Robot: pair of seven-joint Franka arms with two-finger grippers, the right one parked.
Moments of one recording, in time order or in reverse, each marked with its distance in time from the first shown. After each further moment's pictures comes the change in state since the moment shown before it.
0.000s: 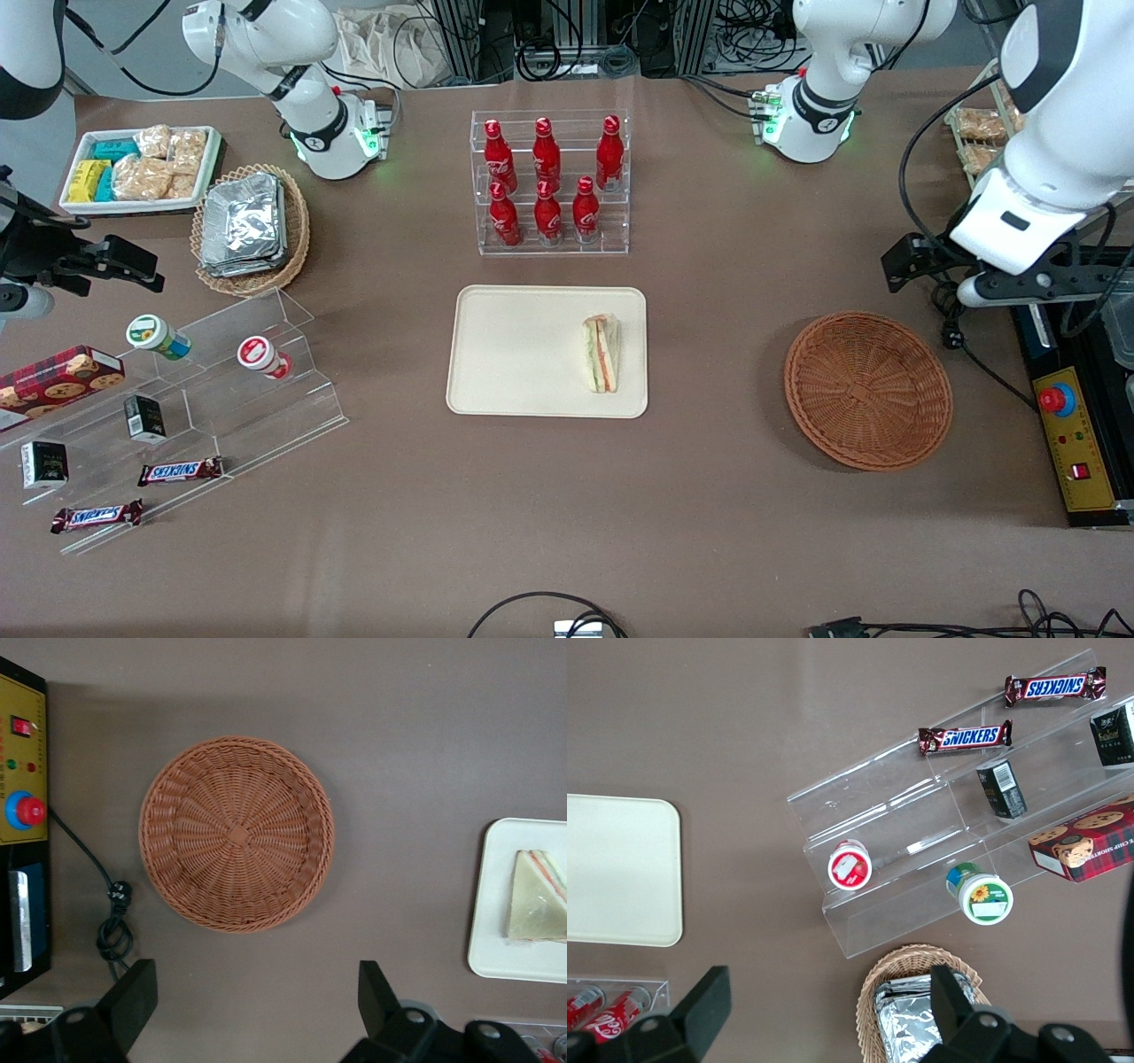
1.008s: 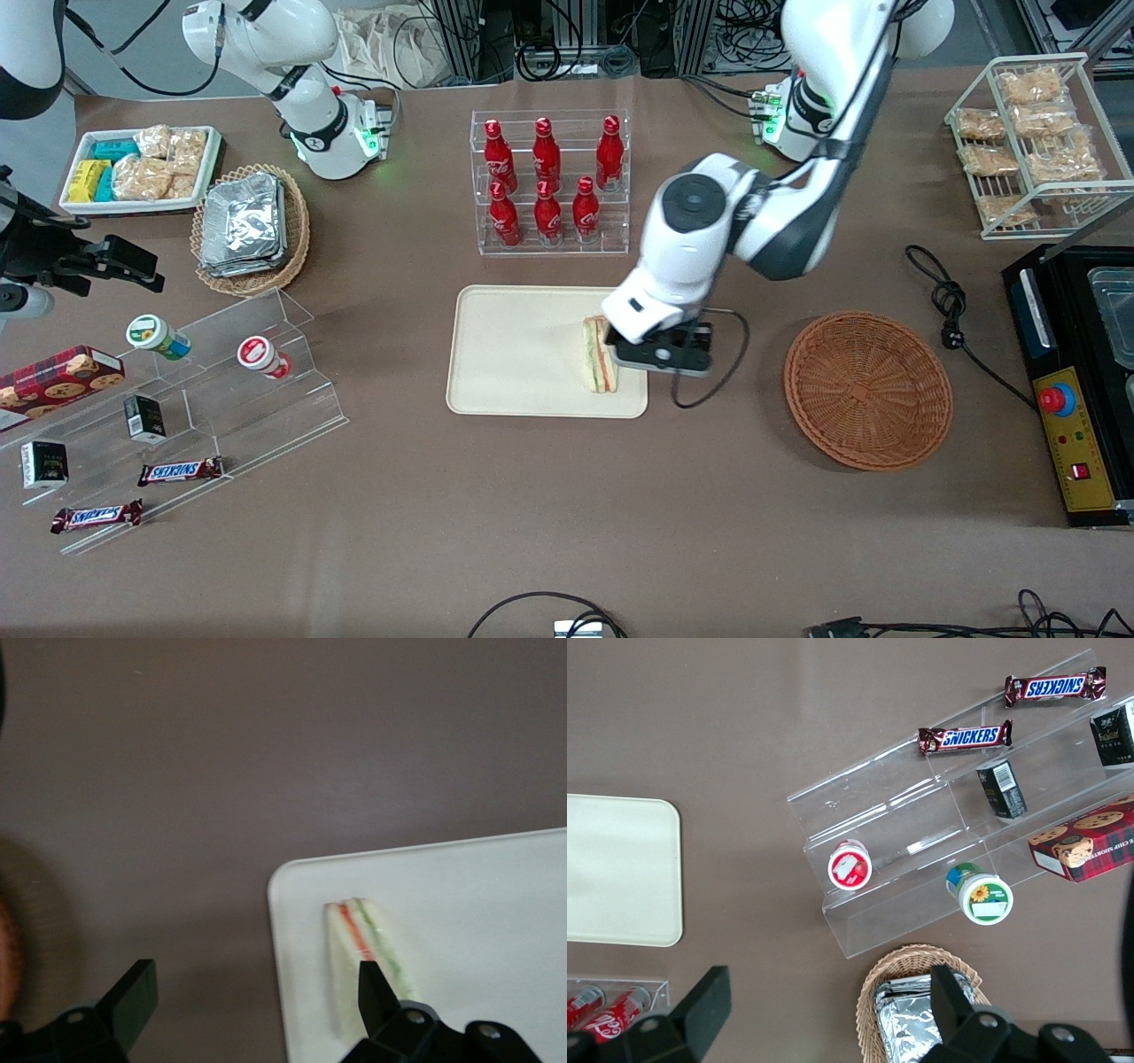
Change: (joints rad) arm -0.390 0.399 -0.027 0.013 0.015 0.507 -0.269
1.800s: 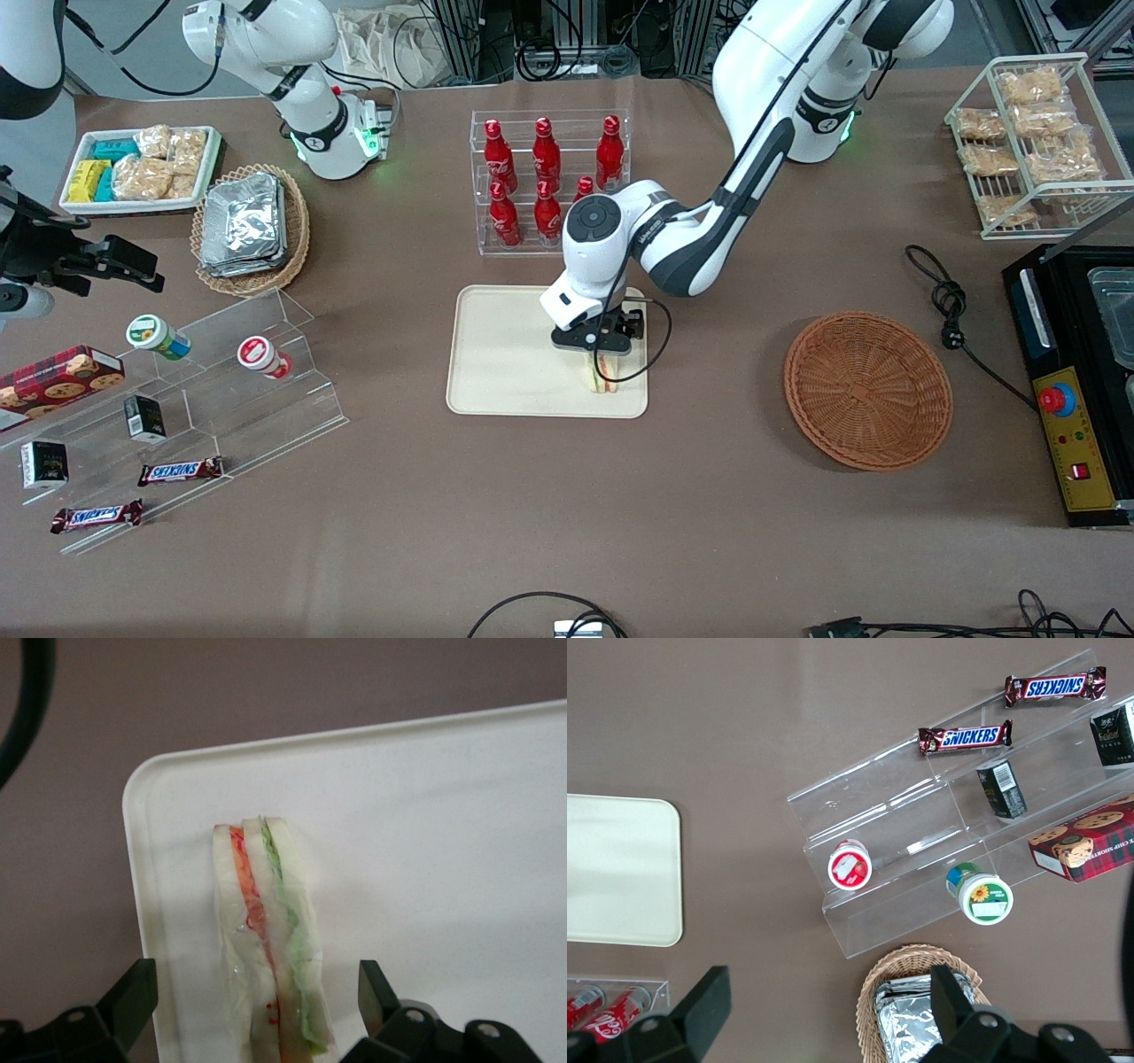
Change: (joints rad) arm -0.056 0.221 -0.176 -0.006 0.223 0.126 -0.350
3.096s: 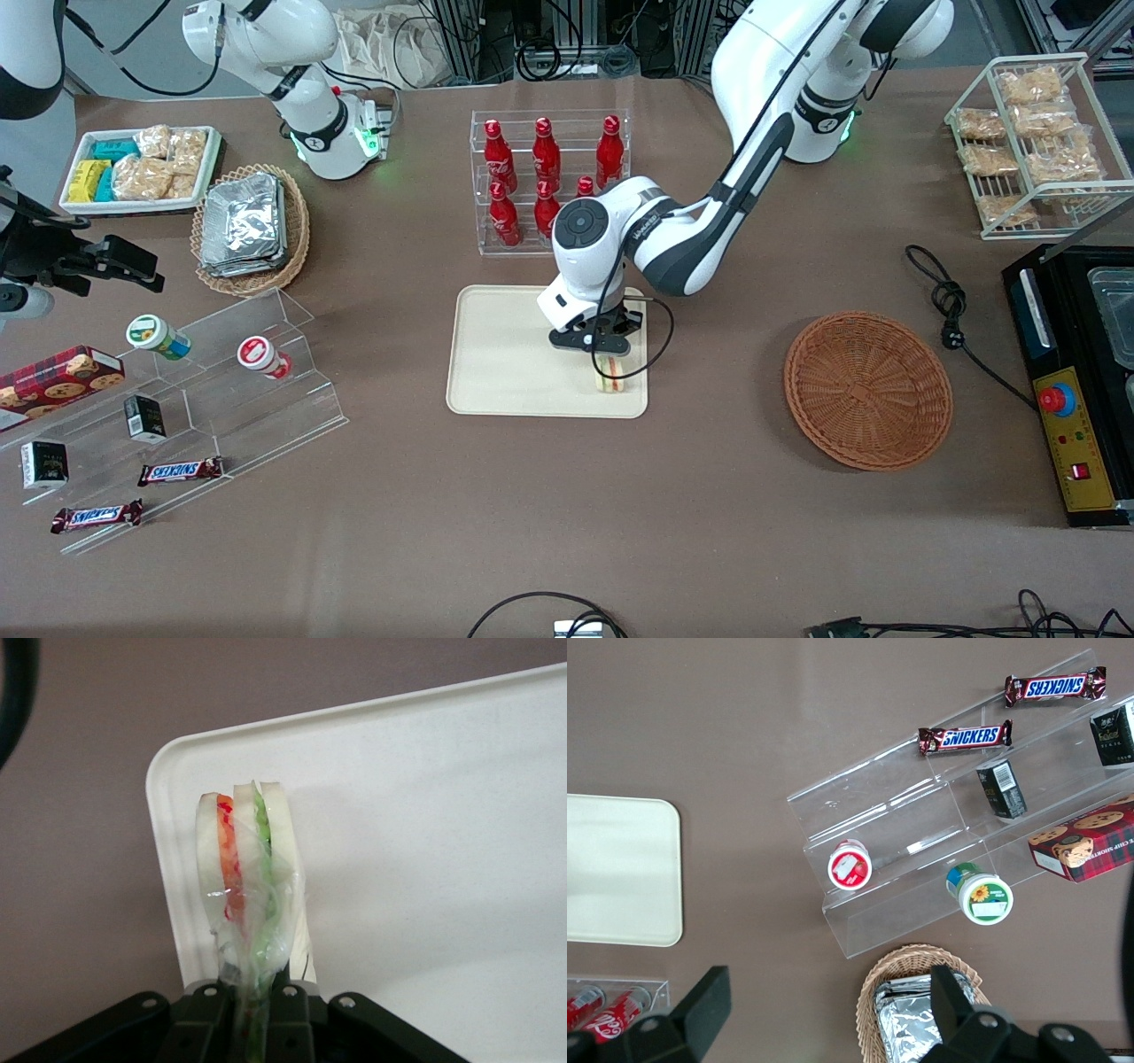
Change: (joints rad) arm -0.003 0.026 -0.008 0.050 -0.008 -0.111 0.042
